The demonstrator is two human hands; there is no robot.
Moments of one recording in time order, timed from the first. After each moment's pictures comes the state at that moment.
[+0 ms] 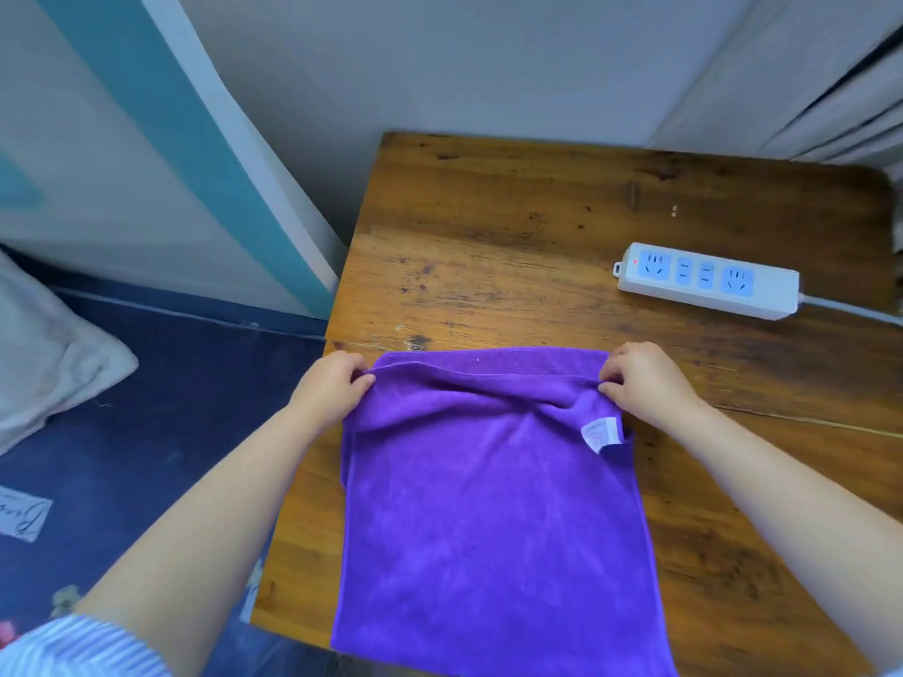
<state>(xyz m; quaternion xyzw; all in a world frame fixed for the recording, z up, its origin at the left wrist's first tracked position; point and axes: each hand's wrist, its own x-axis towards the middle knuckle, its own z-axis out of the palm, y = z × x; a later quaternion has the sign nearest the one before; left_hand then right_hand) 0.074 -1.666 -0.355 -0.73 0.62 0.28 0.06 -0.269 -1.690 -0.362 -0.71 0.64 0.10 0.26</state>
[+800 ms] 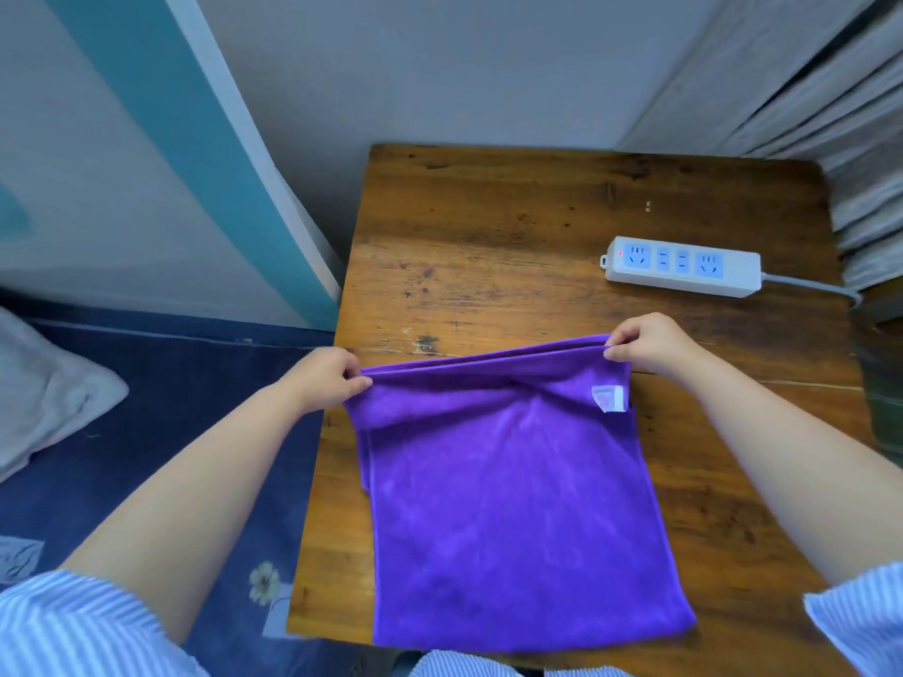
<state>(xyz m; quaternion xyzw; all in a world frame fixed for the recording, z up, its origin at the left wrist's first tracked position) 0.111 -1.686 -0.335 -0.64 0.67 0.34 0.14 -0.256 -1.694 -0.319 -0.53 0.73 -0.01 0.43</state>
